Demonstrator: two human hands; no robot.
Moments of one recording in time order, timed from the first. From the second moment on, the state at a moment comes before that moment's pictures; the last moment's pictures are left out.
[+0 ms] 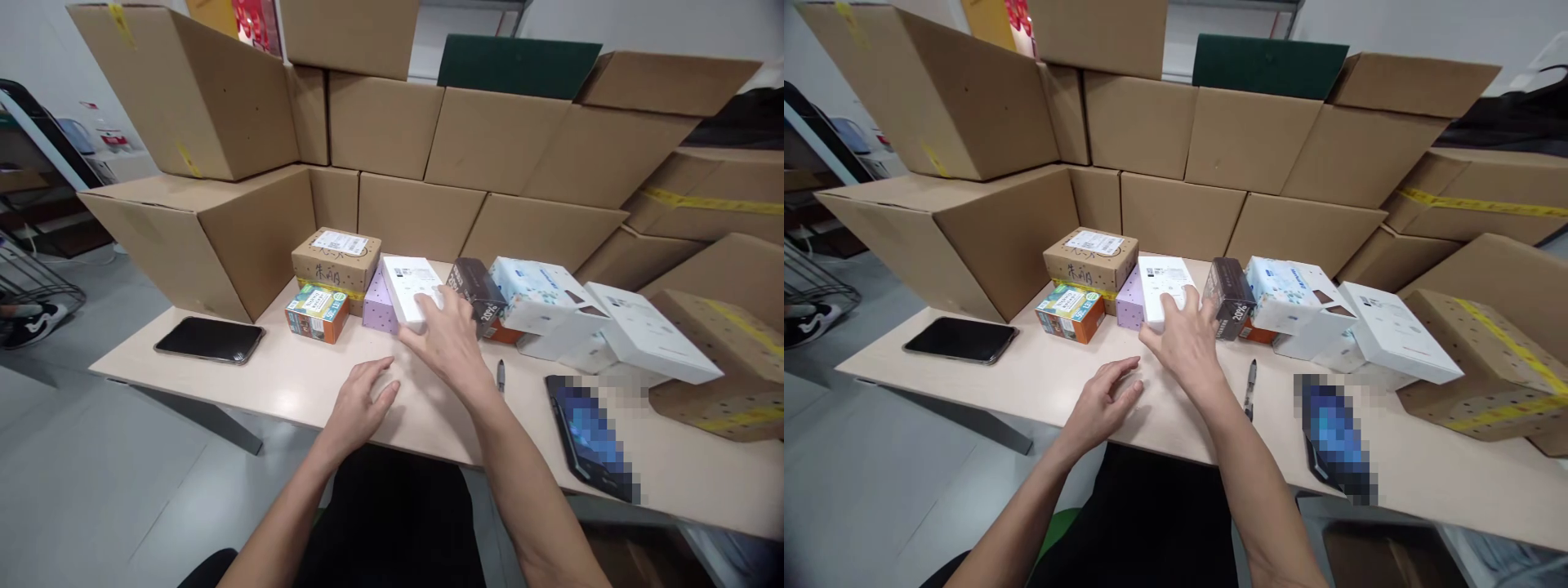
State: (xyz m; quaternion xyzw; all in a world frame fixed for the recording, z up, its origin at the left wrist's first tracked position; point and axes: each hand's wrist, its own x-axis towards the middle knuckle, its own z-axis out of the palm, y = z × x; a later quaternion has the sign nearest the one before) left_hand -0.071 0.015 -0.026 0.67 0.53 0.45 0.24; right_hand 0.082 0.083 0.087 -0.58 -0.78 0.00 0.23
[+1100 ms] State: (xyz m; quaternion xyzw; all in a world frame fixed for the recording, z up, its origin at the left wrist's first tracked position) left_hand -0.070 0.015 -0.022 0.57 0.60 0.51 0.23; right_hand 0.177 -0.033 -0.036 -0.61 -0.67 0.18 0.37
